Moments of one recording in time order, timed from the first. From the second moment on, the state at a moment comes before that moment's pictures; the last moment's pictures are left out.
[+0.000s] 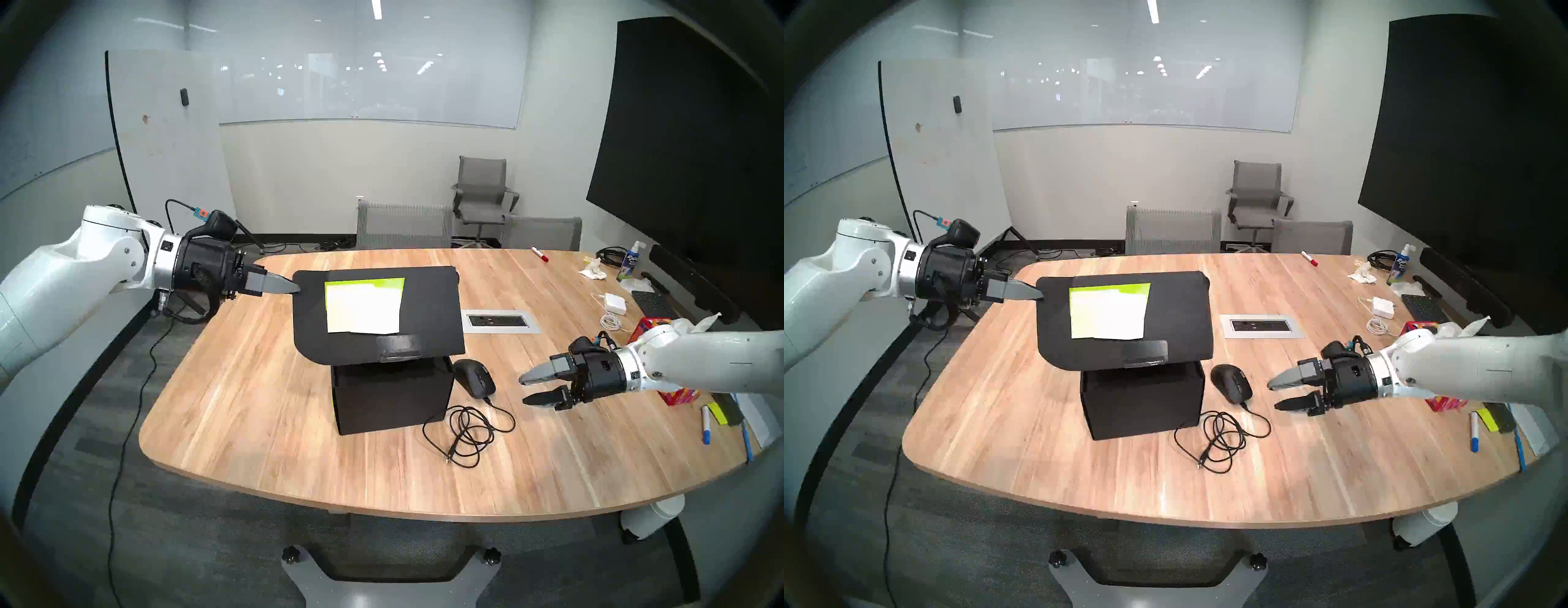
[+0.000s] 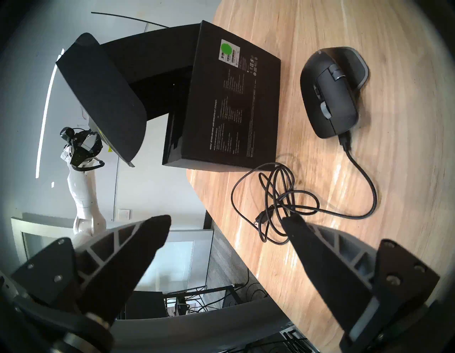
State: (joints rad) left arm 0.64 -0.31 -0.74 -1.66 -1.30 0.69 -0.81; right arm 0.08 -0.51 -0.82 -1.22 2.00 0.65 1.10
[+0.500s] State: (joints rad) left arm 0.59 -0.38 -0.74 -1.60 -1.29 0.78 -0.77; right arm 0.08 -0.51 -0.82 -1.22 2.00 0.65 1.10
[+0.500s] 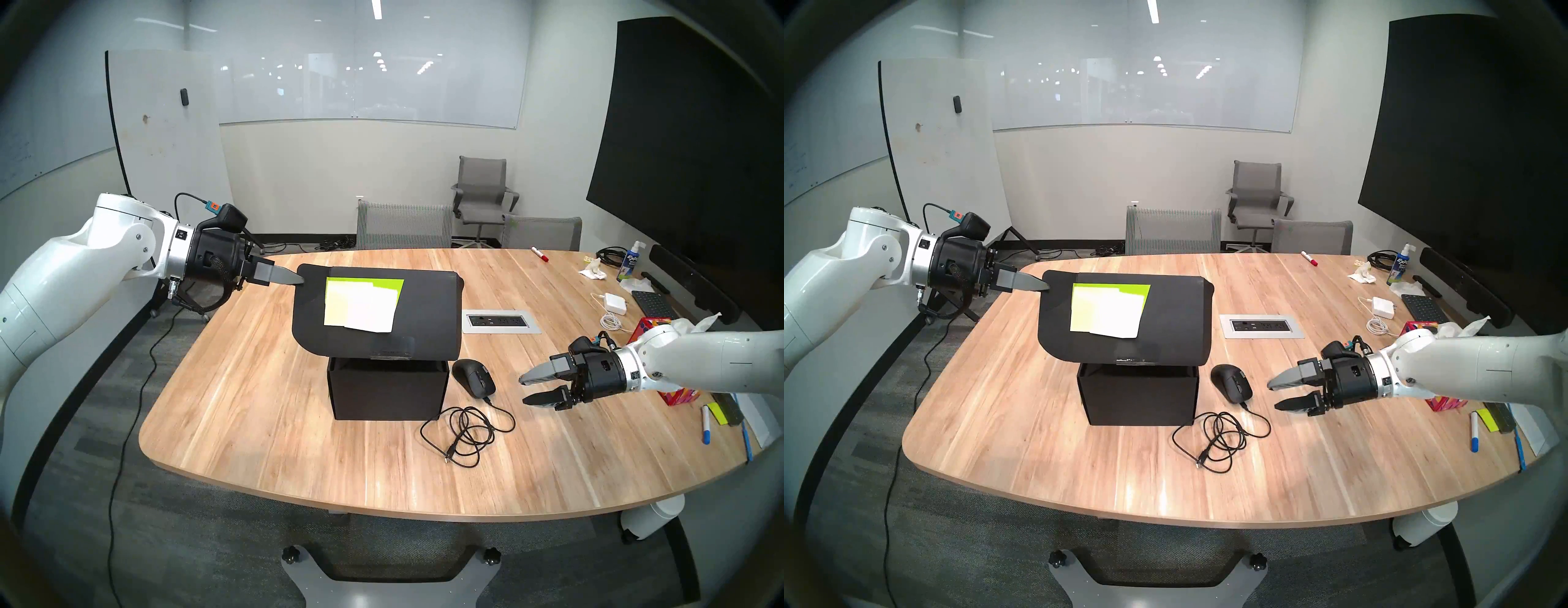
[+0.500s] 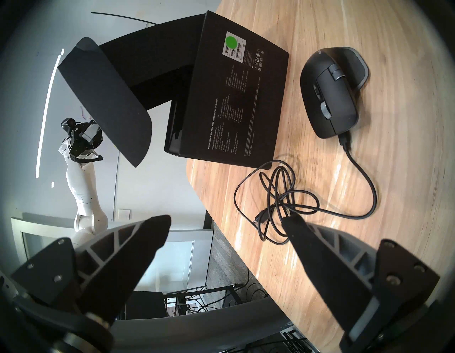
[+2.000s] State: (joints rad) left arm 0.56 -0.29 -0.78 -1.58 -1.34 0.81 -0.92; right arm 0.08 -0.51 -0.82 -1.22 2.00 0.65 1.10
